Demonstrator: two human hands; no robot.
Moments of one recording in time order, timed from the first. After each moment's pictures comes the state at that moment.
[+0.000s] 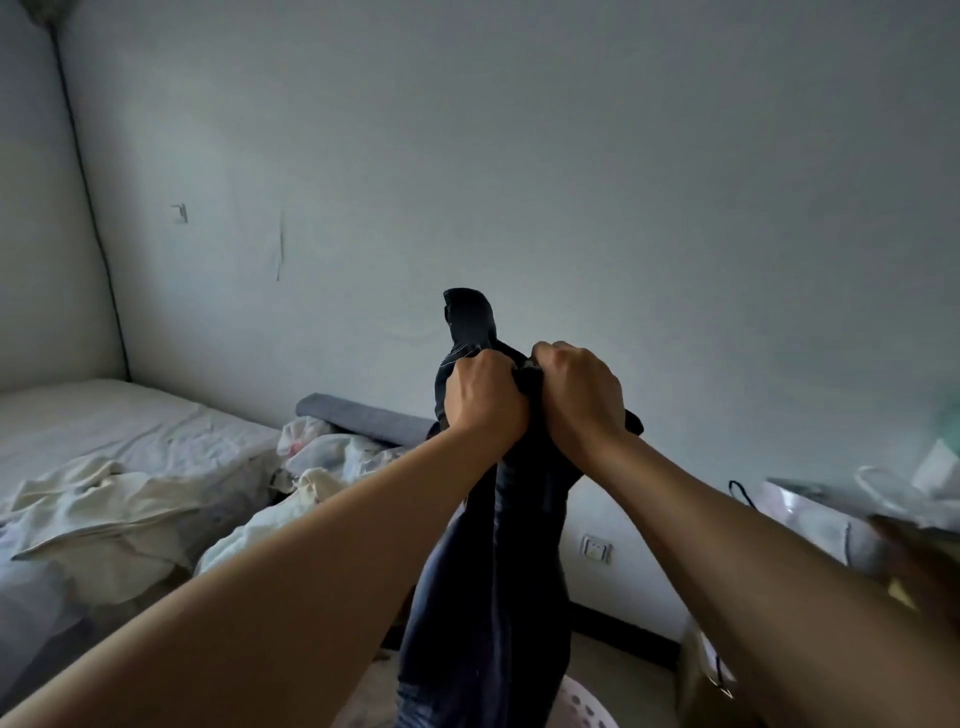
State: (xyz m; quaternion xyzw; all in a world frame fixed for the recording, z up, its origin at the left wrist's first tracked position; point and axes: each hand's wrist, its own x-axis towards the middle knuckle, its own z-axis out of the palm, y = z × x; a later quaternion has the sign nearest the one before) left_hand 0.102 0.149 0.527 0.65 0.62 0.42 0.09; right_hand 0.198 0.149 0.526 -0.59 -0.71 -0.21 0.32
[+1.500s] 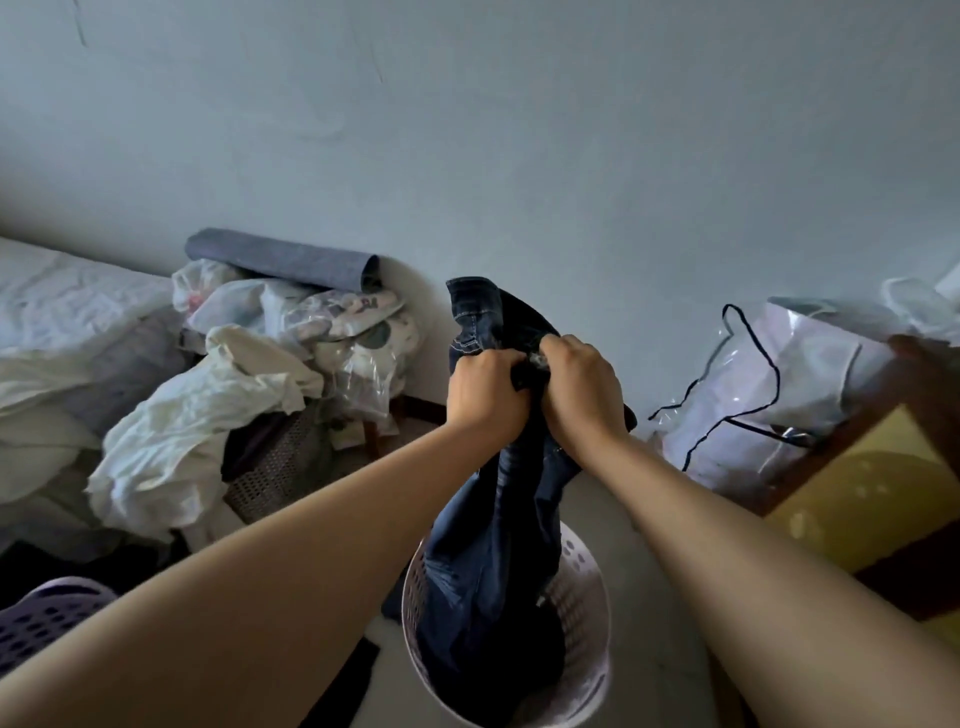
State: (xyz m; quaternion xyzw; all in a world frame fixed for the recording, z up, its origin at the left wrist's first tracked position) left_hand 0.172 0.300 0.309 0.74 0.55 0.32 0.20; right_hand 0.273 0.284 0.318 -0.70 -0.68 -0.04 0.24
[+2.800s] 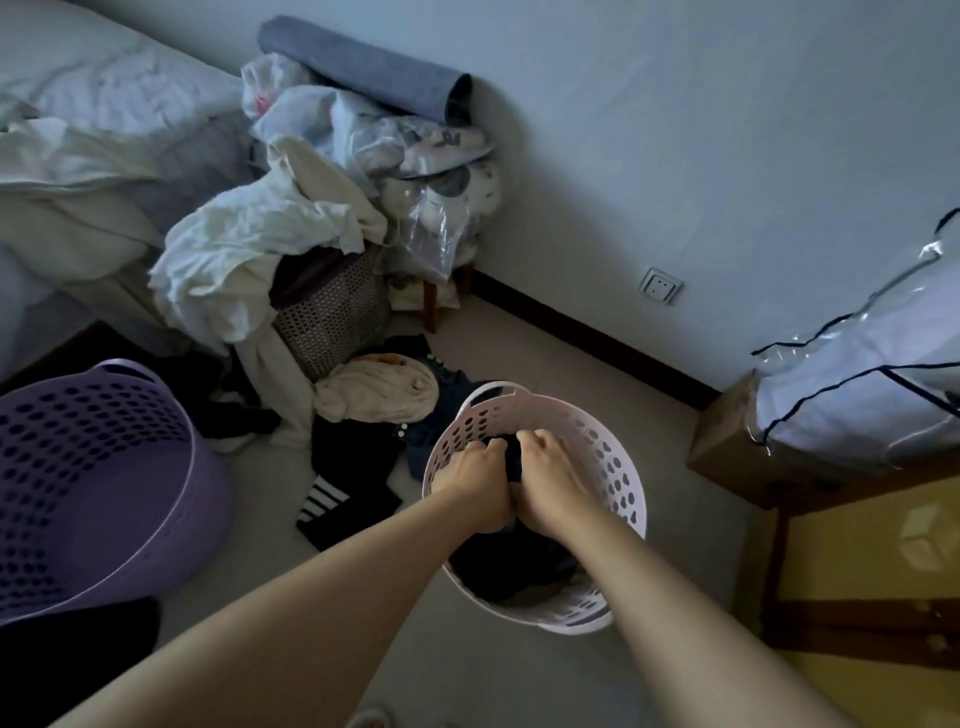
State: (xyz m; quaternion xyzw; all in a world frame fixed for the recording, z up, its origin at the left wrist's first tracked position) left_hand 0.148 0.241 0.056 0.66 0.67 -0.03 0.35; right_hand 0.252 0.246 0.069 -0.63 -0.73 0.24 -0.07
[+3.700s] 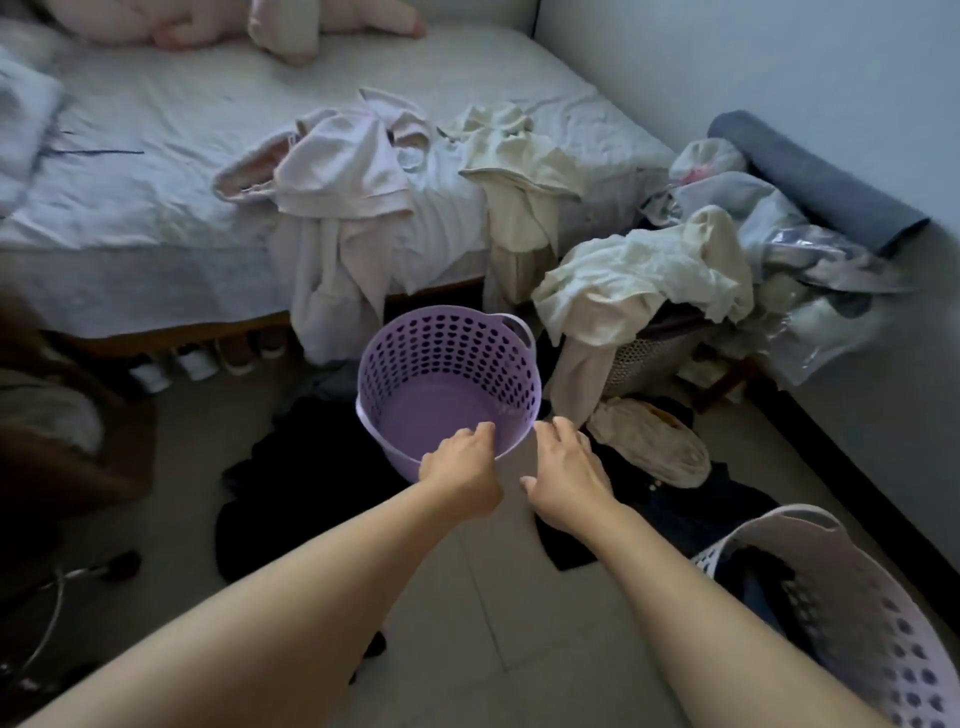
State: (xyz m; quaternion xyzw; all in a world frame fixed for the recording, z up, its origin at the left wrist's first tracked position) left_hand -0.285 -0.031 0.102 0.41 0.86 0.08 0.31; right_hand -0.184 0.044 0.116 -0.39 -0.89 0.19 -0.11
